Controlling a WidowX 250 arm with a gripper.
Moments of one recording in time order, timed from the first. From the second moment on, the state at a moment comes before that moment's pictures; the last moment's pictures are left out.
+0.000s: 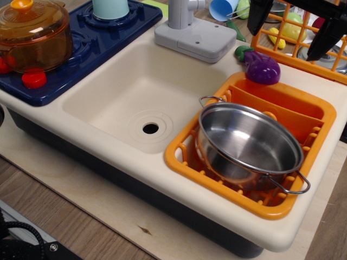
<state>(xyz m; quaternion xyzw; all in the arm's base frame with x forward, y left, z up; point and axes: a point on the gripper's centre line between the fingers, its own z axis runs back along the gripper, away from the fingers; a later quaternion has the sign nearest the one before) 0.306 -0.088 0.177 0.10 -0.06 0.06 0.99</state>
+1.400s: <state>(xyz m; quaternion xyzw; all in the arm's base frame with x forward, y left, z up) 0.335 -0.040 0.120 0.14 -0.12 0.11 0.98</state>
